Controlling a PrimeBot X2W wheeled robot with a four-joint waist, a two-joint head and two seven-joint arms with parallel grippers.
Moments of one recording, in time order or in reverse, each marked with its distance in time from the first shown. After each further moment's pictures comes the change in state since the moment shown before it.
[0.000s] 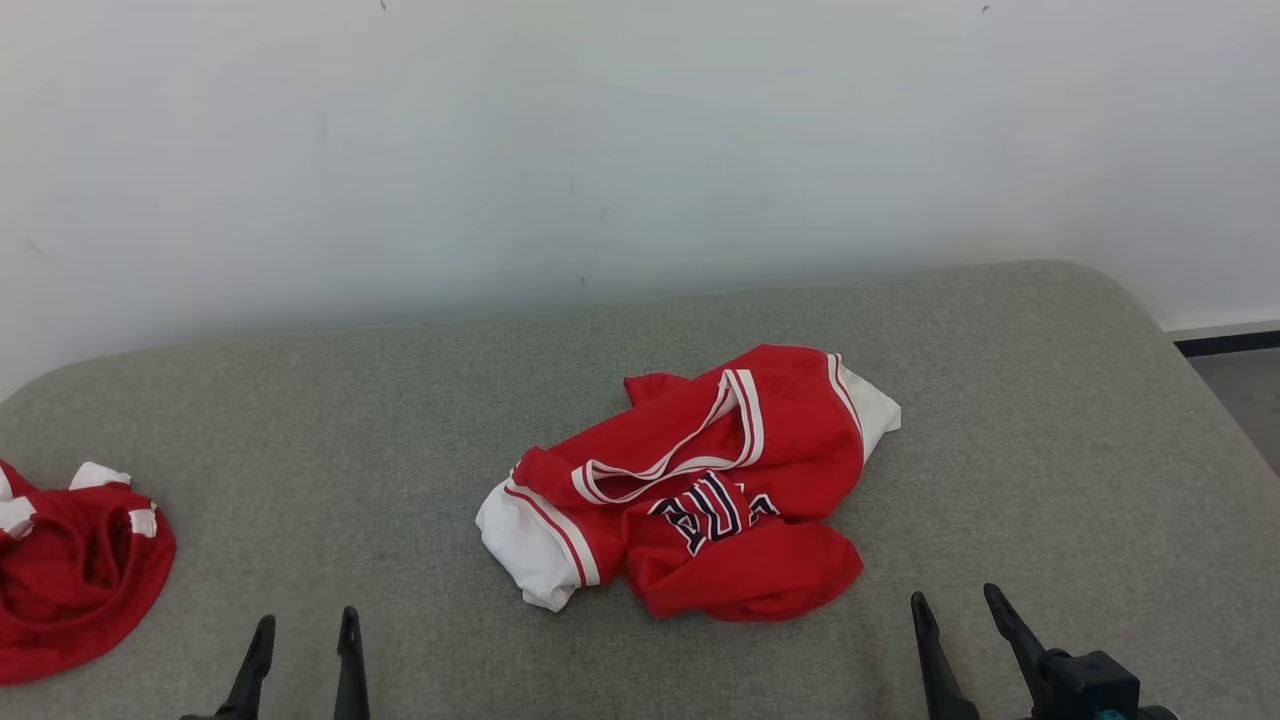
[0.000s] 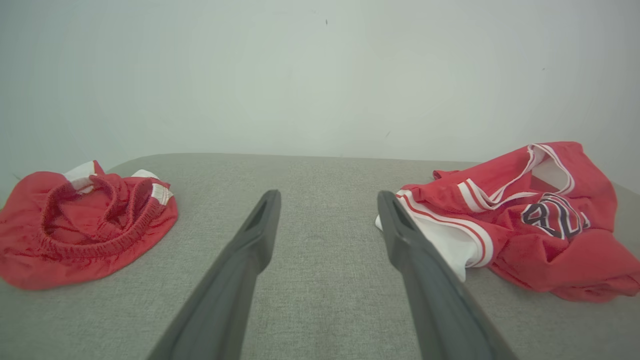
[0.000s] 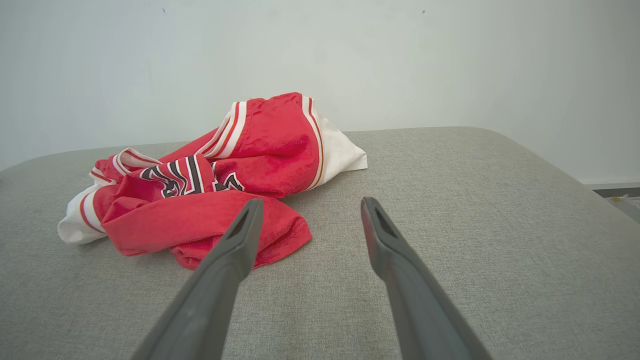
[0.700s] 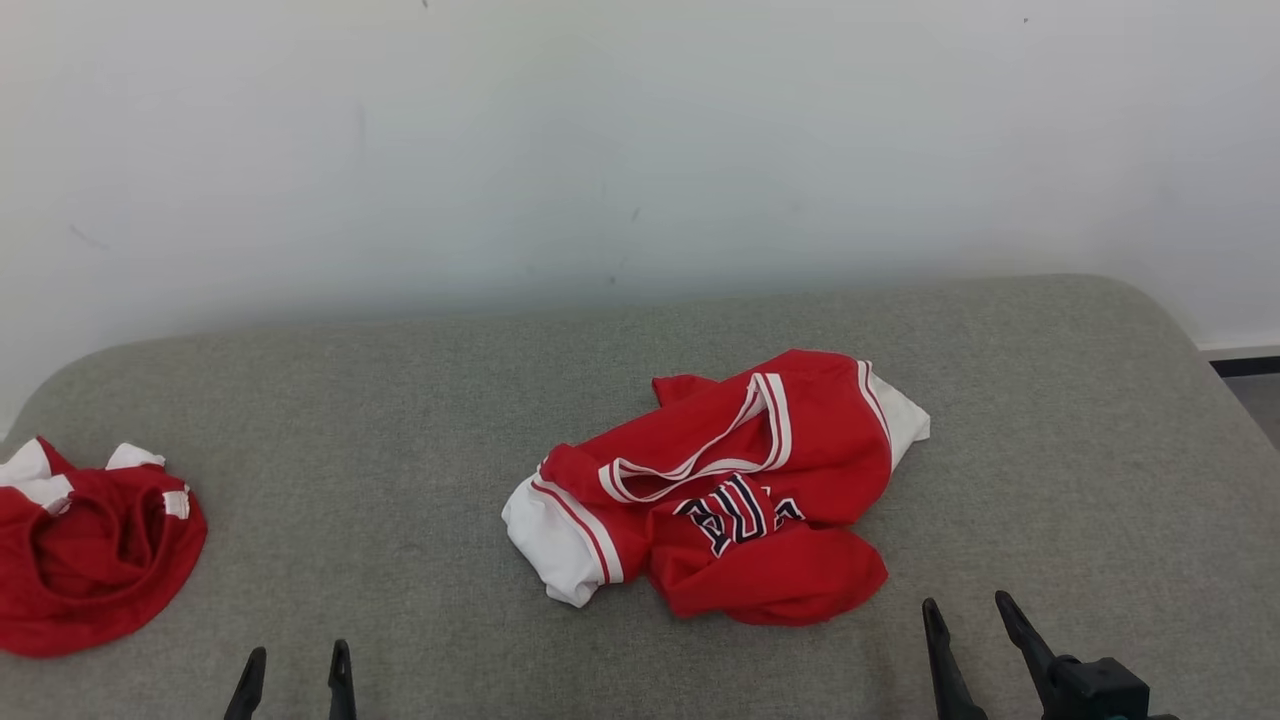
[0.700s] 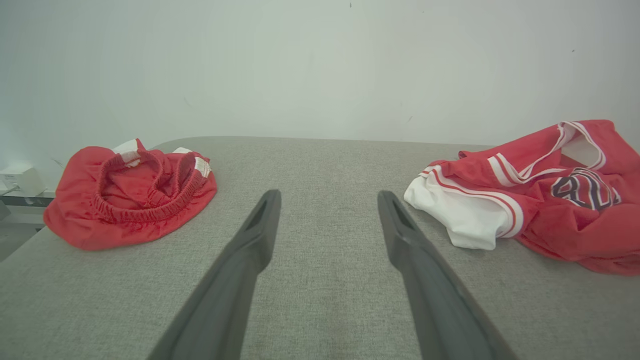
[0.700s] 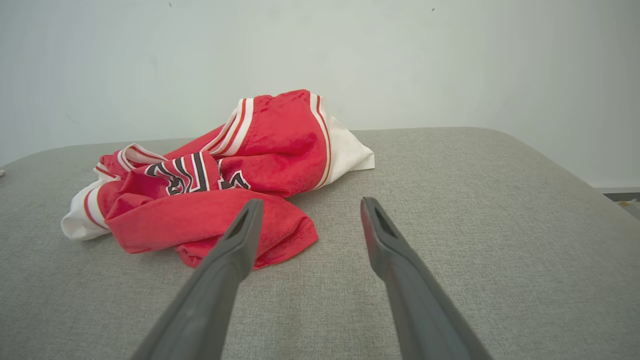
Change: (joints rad) left arm 0.058 -0.028 0.079 -0.002 0.071 -0.060 0.000; right arm 0.010 0.000 -0.021 0.004 -0.007 0.000 0.000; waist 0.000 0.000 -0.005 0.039
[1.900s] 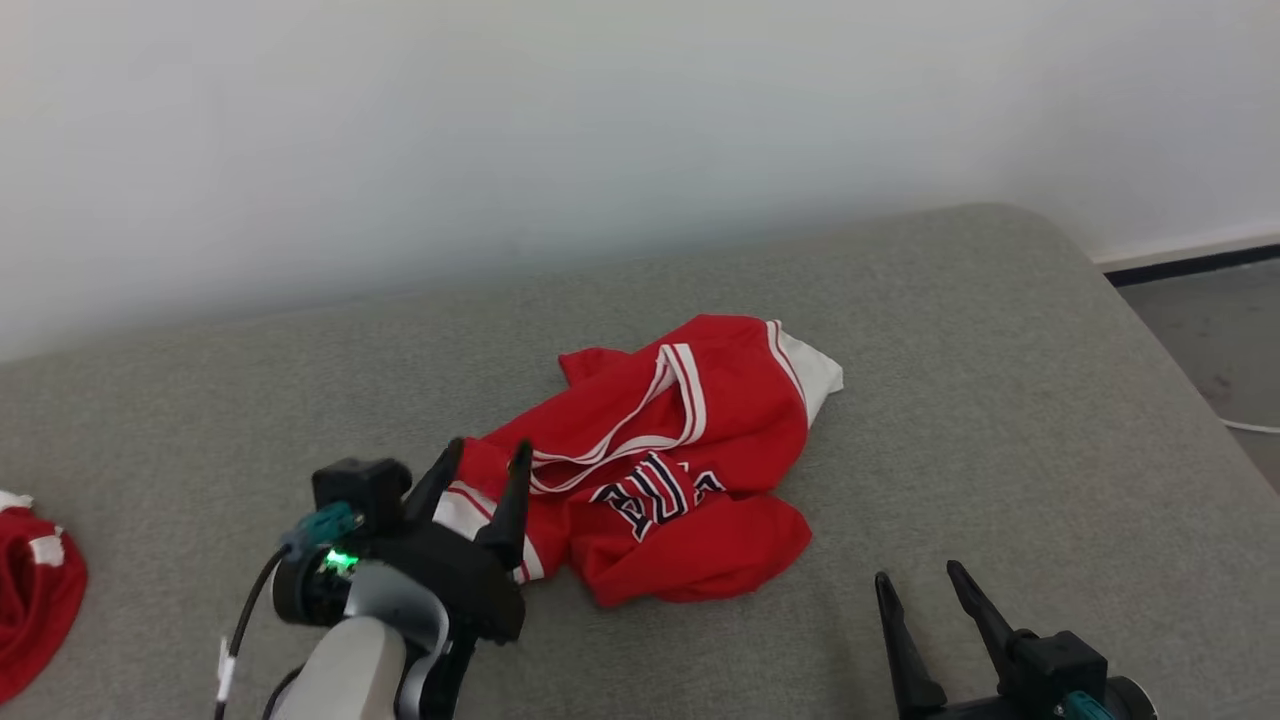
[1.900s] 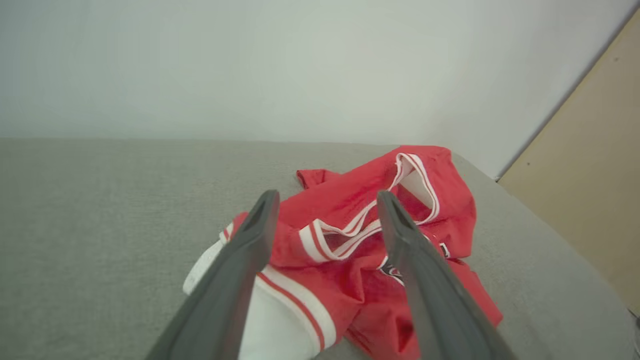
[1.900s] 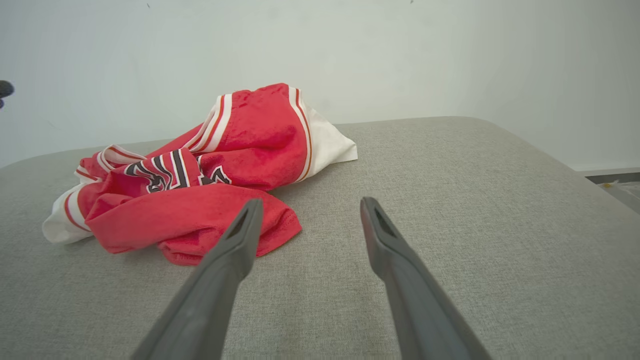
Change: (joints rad) left arm -0.508 -0.020 -0.295 0.336 -0.322 -0.044 0.179; right arm -0.044 0.000 0.074 -0.004 0.021 0.000 -0.007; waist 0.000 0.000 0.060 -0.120
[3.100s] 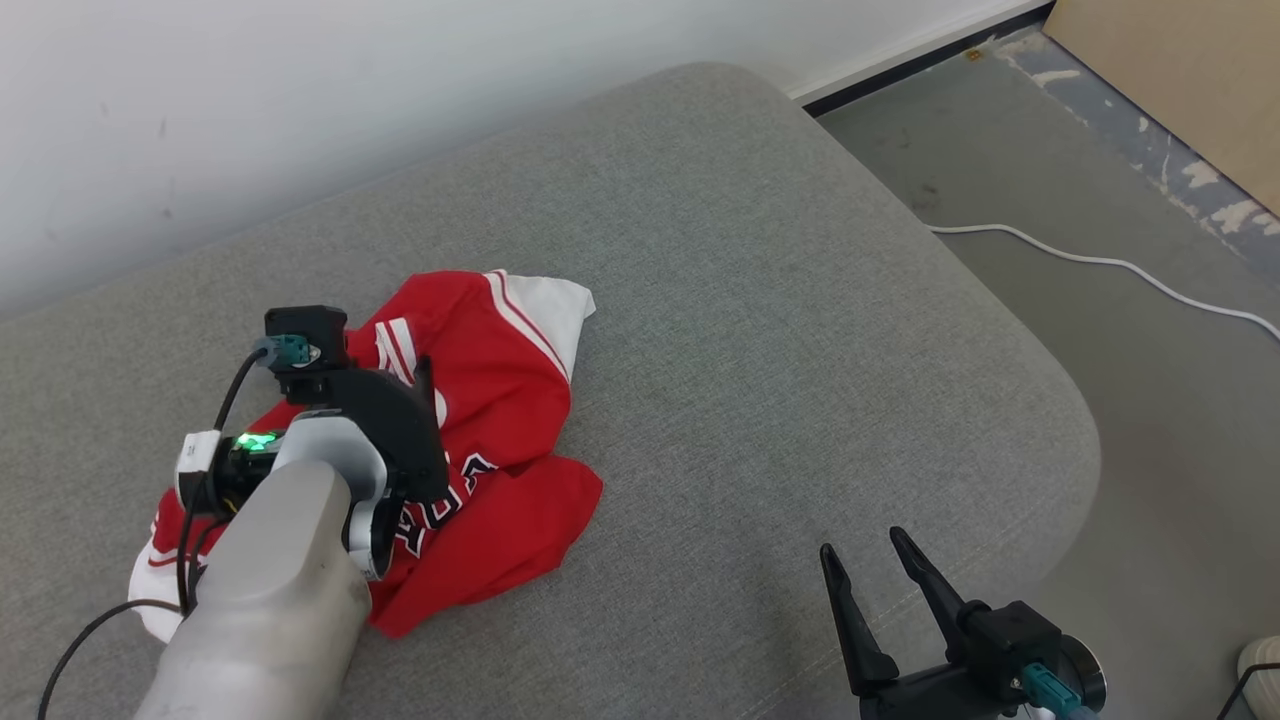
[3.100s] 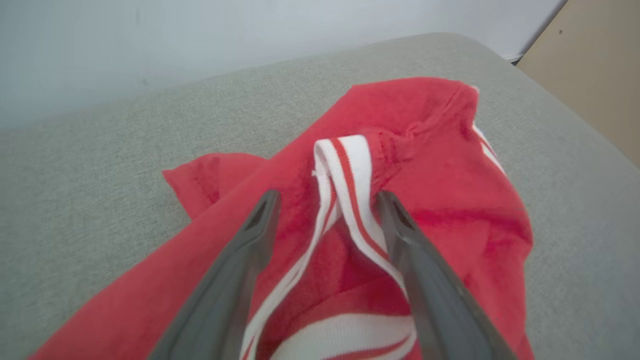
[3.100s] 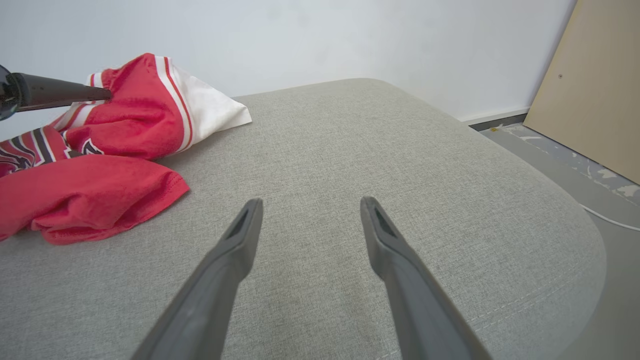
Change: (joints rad) left arm -0.462 0.056 -0.168 0.541 -0.096 0.159 0.096; right arm -0.077 0.000 0.109 0.028 0.043 0.000 -0.028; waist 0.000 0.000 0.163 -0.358
